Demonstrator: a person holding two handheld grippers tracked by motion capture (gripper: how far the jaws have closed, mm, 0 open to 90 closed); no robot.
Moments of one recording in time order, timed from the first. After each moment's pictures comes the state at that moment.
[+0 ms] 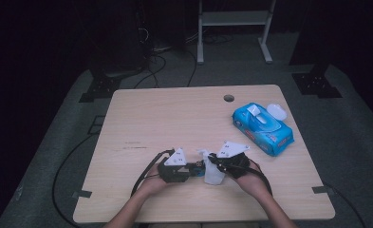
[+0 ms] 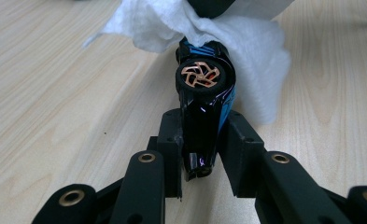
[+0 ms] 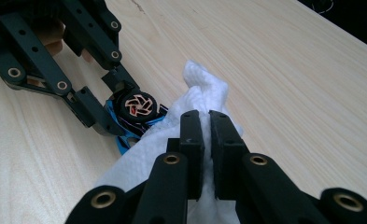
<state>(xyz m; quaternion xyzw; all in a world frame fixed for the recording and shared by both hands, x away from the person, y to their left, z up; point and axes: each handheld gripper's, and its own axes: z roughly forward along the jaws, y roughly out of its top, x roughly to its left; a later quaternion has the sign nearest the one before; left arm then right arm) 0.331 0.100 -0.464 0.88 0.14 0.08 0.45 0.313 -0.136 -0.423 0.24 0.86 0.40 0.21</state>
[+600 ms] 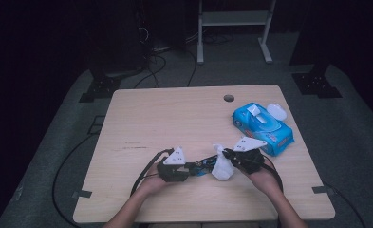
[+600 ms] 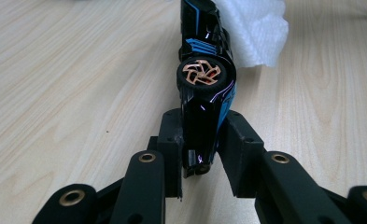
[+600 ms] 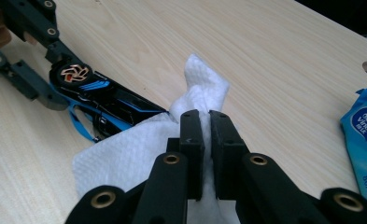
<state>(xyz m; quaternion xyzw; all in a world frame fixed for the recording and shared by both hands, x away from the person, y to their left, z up) 0.334 0.103 -0.465 0.88 0.14 0.08 0.45 0.323 -0.177 -0.424 0.30 0.84 0.40 0.22</state>
